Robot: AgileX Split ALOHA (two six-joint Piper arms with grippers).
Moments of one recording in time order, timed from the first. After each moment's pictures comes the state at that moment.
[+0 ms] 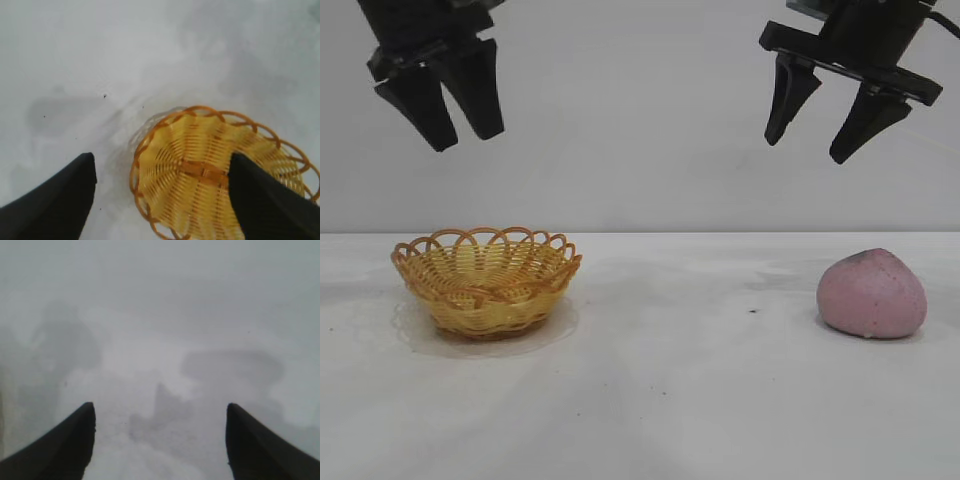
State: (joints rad) left arm -0.23 2.13 -1.78 -0.23 1.18 0.64; right arm 0.19 1.95 -1.46 0.47 0.71 -0.33
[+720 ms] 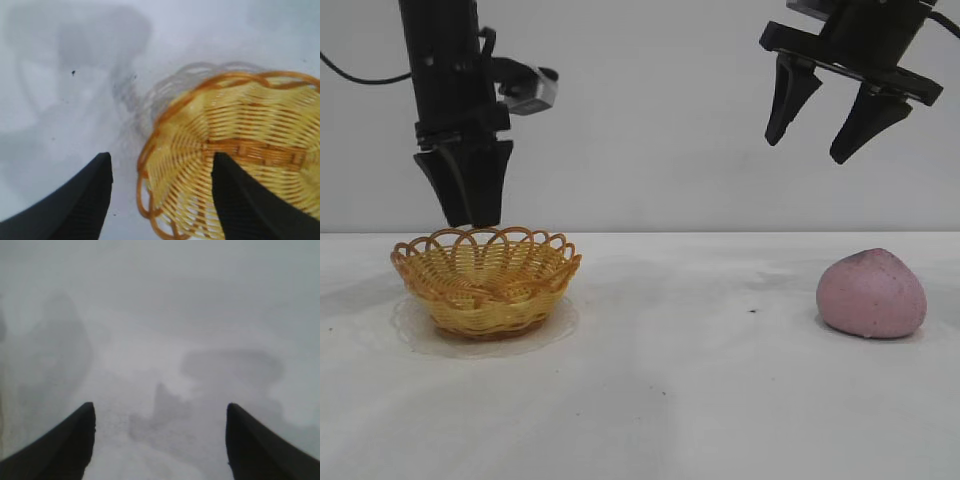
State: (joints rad) left arm -0.27 2.38 -1.99 -0.13 1.22 0.64; right arm 0.19 1.95 -1.46 0.47 0.71 -0.34
